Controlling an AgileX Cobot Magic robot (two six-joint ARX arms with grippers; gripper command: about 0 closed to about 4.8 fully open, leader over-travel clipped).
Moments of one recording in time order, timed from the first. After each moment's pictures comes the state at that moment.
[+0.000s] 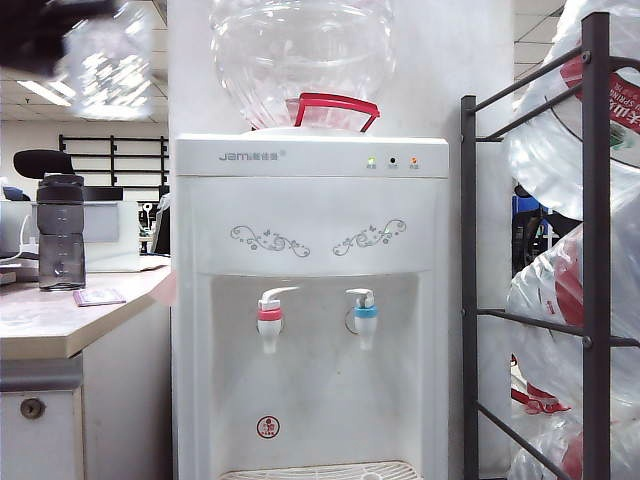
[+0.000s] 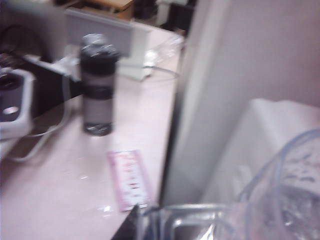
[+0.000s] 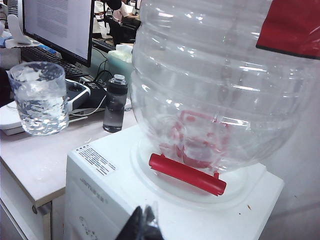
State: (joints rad) left arm -0.20 1.22 0.88 0.18 -0.38 -0.22; right arm 0.31 1.10 1.03 0.08 -0.47 -0.19
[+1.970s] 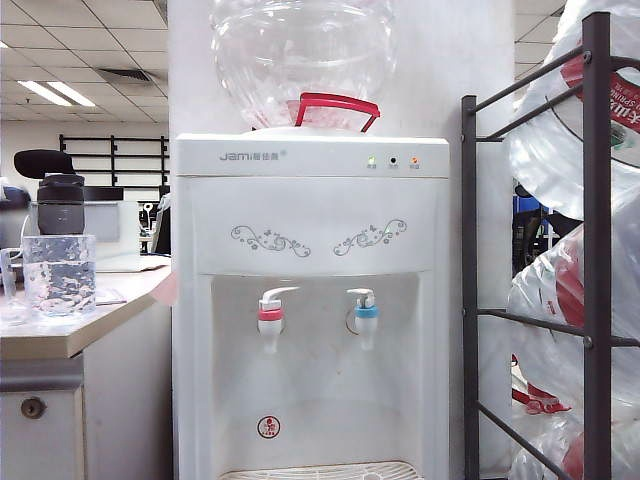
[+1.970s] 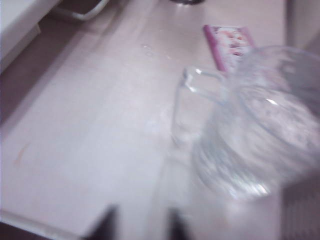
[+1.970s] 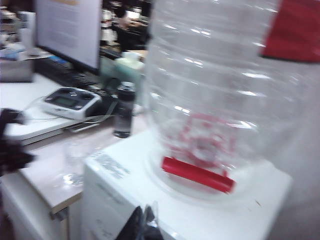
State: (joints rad) left arm 0.09 1.49 0.62 0.38 -0.15 -0.21; right arm 0.32 1.03 1.03 0.03 -0.47 -0.13
